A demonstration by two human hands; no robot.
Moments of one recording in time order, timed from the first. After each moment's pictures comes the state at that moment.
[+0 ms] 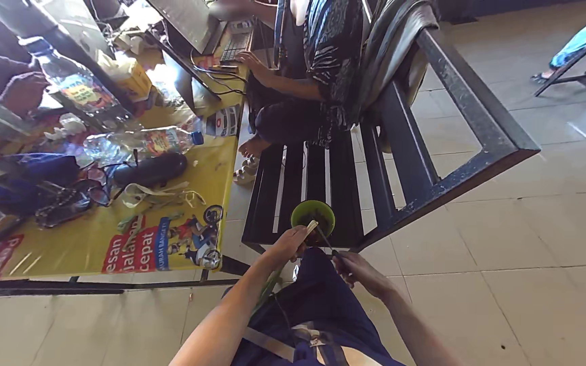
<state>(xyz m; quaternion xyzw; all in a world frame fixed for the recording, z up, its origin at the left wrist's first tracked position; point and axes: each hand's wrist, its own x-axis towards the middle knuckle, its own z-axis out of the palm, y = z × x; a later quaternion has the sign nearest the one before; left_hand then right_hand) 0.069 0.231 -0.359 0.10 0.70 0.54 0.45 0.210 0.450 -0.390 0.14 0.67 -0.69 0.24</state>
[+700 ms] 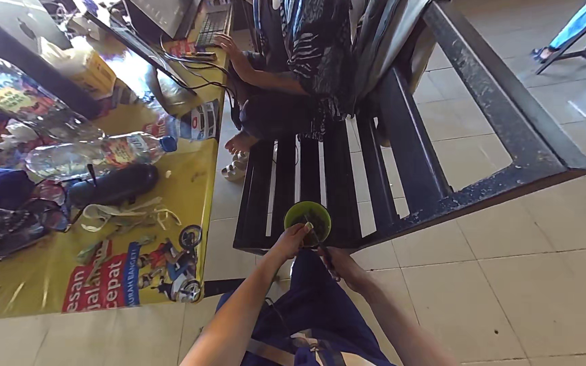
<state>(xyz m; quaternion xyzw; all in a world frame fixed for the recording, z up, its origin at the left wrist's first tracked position) 0.043 0.265 -0.394 0.05 0.76 0.46 0.45 0.169 0.431 -0.416 0.25 0.61 -0.71 0.24</state>
